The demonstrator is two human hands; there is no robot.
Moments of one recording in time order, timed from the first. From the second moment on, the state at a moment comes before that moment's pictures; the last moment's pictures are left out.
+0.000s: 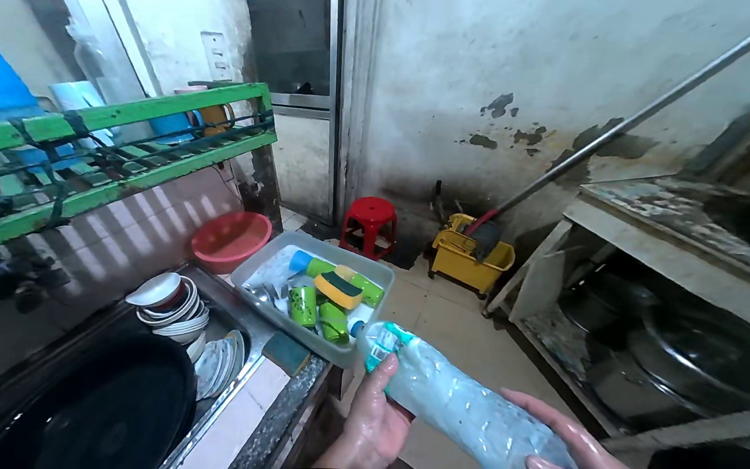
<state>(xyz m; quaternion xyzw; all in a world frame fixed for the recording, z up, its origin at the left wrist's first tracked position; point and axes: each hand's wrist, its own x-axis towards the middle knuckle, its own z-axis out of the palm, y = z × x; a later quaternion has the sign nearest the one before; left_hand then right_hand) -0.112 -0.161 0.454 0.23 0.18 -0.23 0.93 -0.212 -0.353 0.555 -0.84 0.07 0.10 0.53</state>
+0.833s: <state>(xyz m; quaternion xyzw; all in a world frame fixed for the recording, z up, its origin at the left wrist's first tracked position) -0.110 -0.168 0.453 0.22 0.20 -0.21 0.93 -0.200 -0.364 0.555 -0.86 0.02 0.11 0.50</state>
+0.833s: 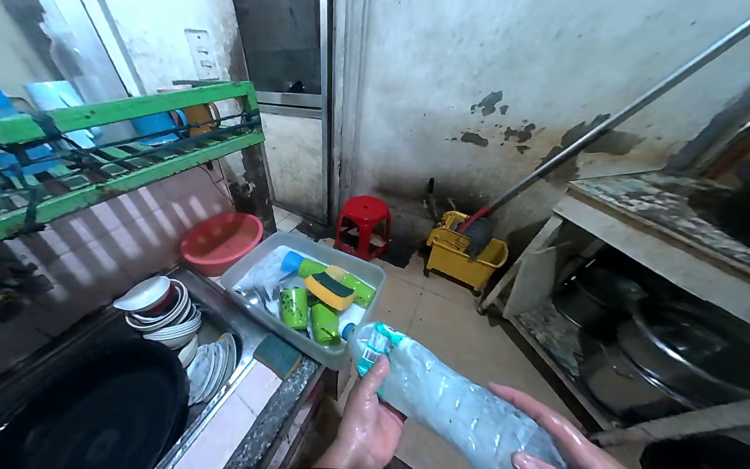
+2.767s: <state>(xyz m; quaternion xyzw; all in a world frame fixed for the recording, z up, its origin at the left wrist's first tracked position) 0.004 0.019 -0.079 0.73 0.43 -0.06 0.53 -0.461 -0.472 0.091 -0.50 0.56 0.51 0.42</state>
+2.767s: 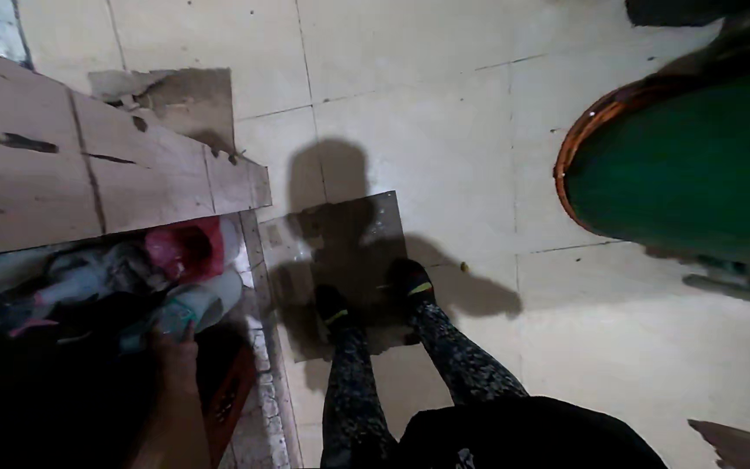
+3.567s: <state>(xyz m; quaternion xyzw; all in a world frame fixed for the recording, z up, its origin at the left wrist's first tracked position) -0.161 -0.027 0.333 0.95 -0.31 0.04 0.05 -0.492 -0.579 0.143 -0.64 0.51 0.27 0.51</state>
